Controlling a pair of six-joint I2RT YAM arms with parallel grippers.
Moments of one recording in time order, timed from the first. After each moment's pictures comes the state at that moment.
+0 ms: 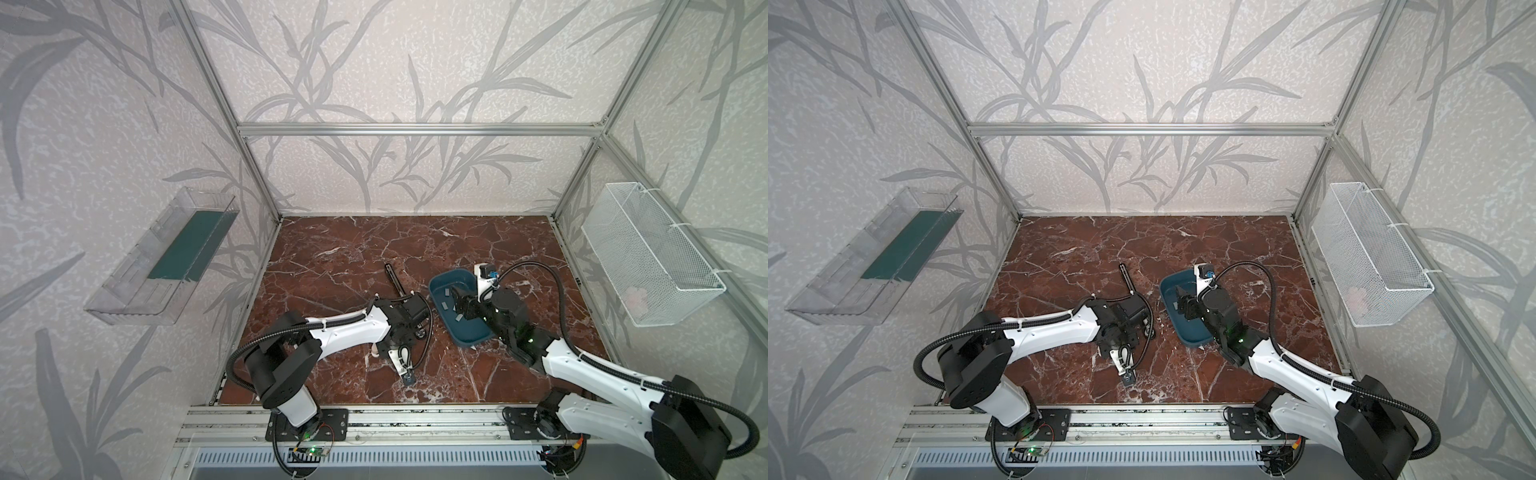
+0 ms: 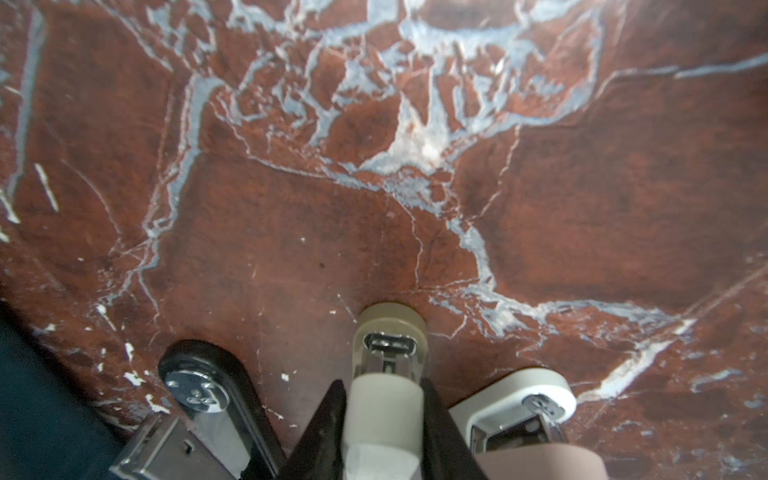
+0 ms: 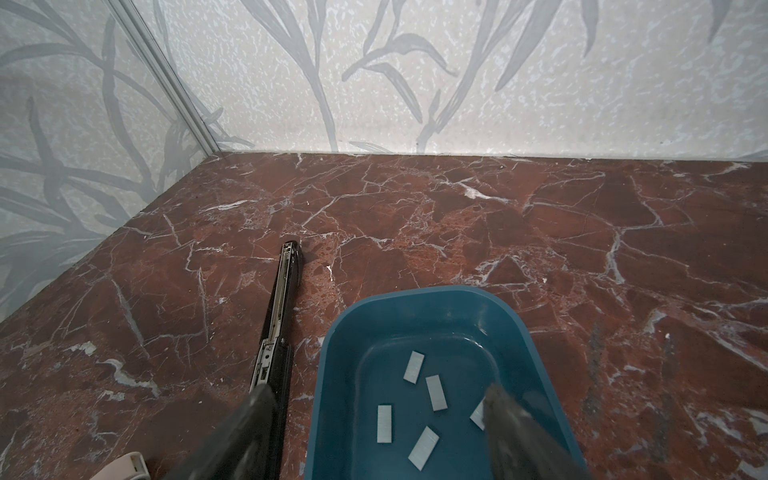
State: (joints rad) left arm -0.90 1.63 0.98 -0.78 -0.05 1.88; right arm 0.69 1.08 0.49 0.27 0.26 0.30
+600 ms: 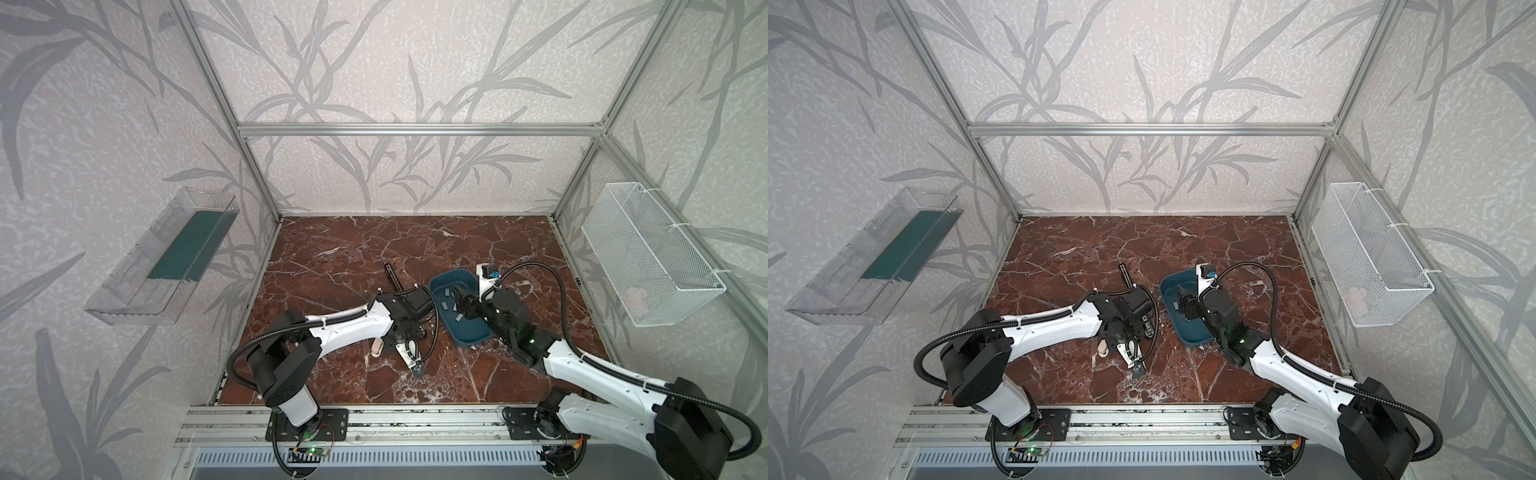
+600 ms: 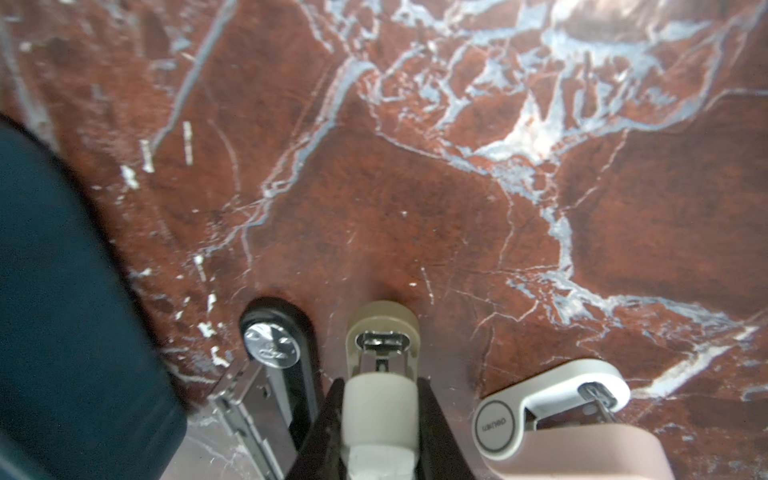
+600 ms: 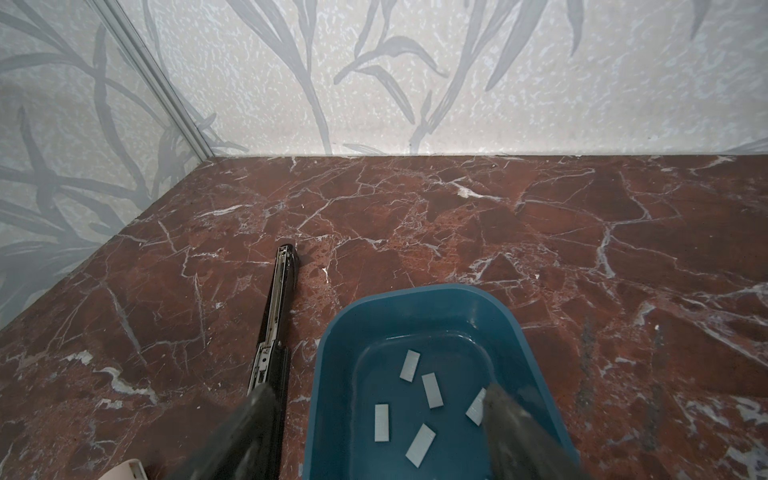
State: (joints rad) left arm -0.89 1.63 1.06 -0.78 0.01 1.78; right arm 0.69 1.05 0.49 0.25 0.29 0.32
